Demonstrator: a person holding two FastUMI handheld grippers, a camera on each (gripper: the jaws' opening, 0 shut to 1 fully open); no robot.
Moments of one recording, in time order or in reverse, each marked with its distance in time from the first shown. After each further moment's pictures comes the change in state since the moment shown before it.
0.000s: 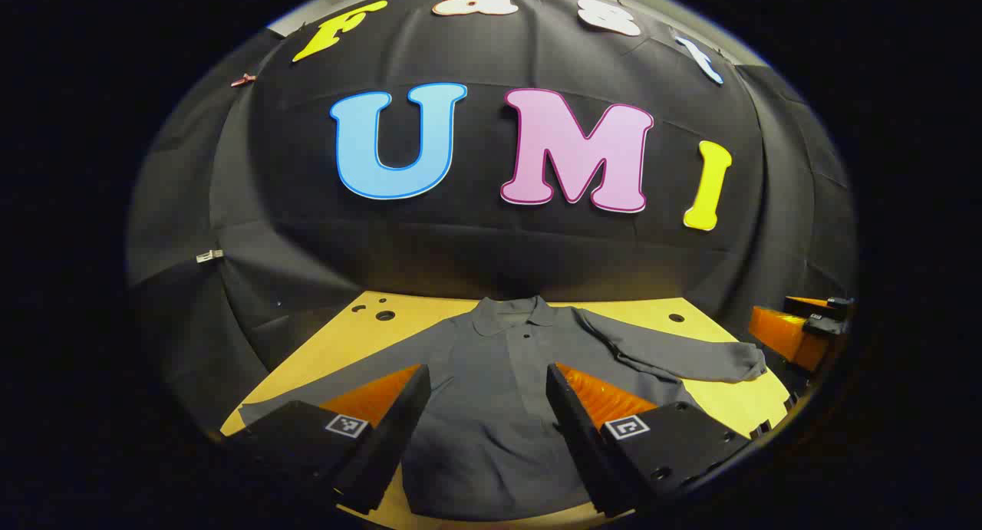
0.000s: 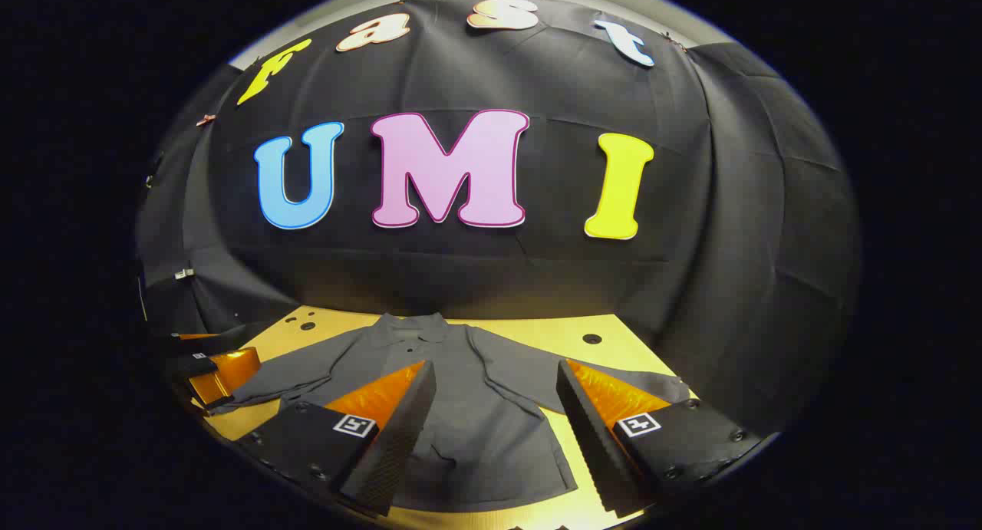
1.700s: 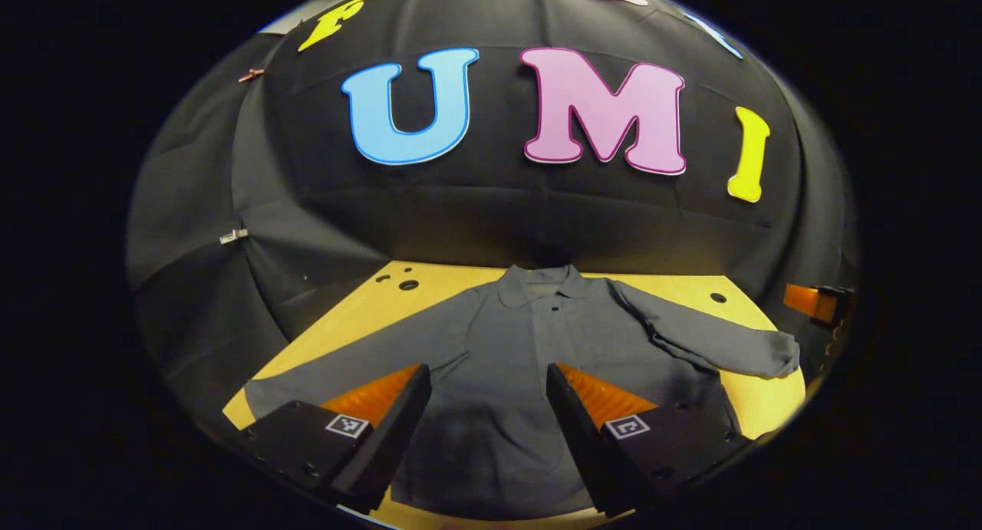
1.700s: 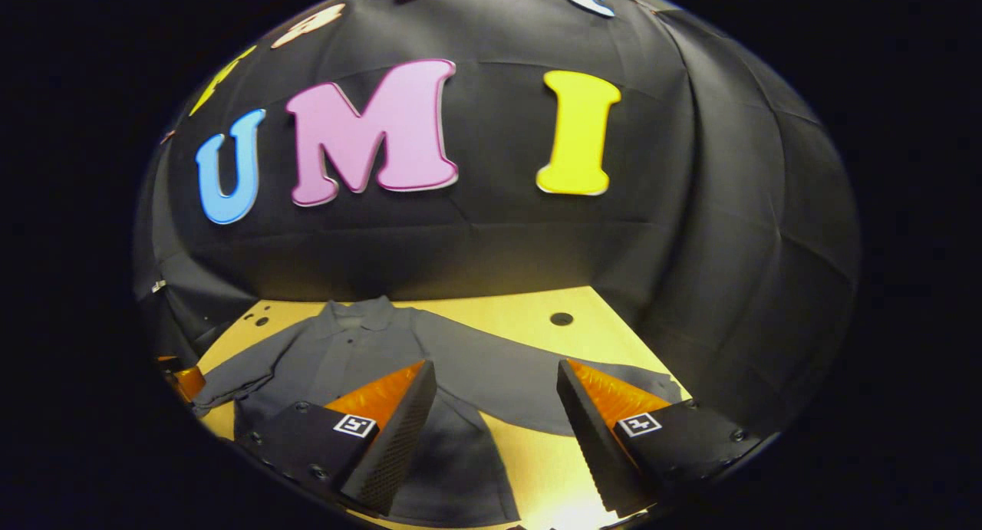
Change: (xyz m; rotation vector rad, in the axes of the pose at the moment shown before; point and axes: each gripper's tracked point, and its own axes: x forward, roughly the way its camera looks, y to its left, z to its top) left arm 0.035 -0.012 -0.041 -0.009 0.123 0.166; right arm 0.096 -0.131 -0.041 0.058 0.153 -0.112
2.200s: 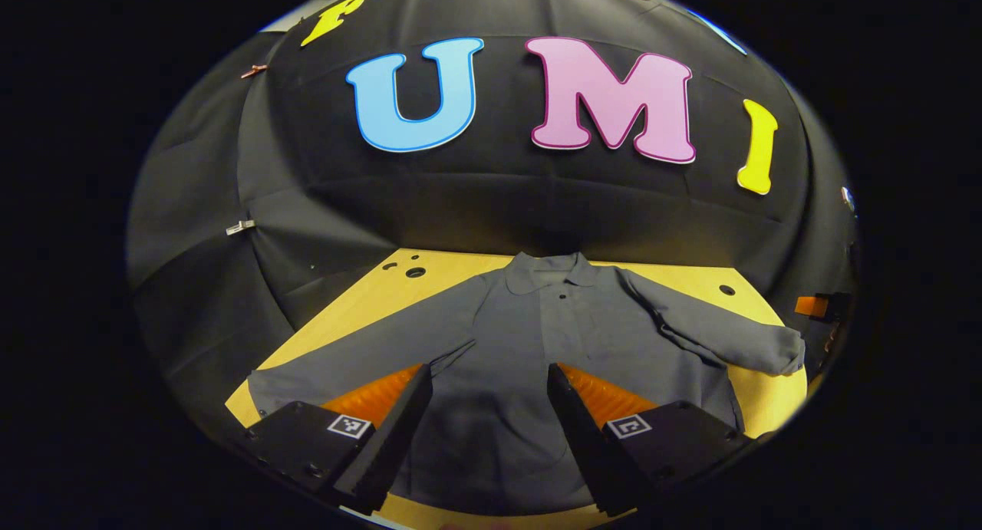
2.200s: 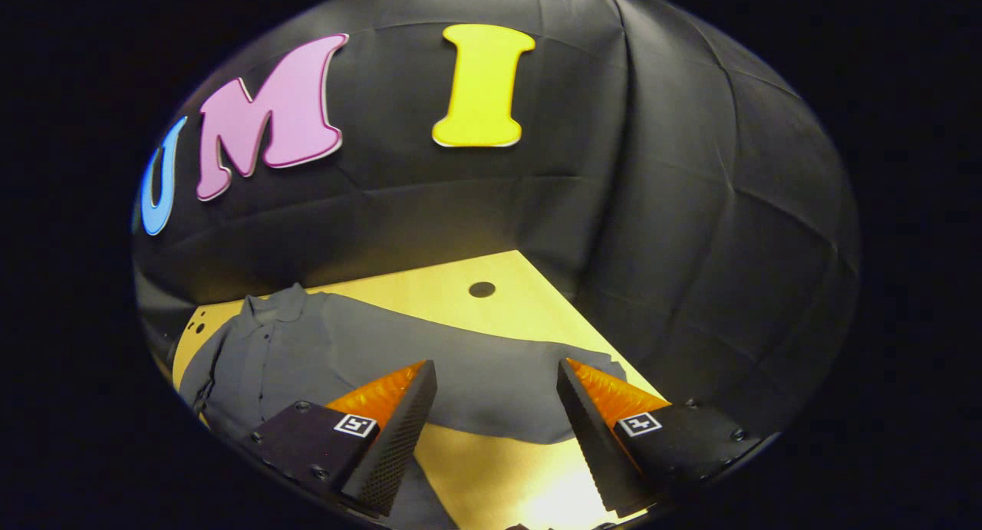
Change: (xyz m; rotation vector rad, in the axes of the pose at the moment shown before) left arm 0.000 0.007 -0.014 -0.007 0.048 0.037; right arm 0.044 -0.103 -0.040 0.083 0.118 -0.212
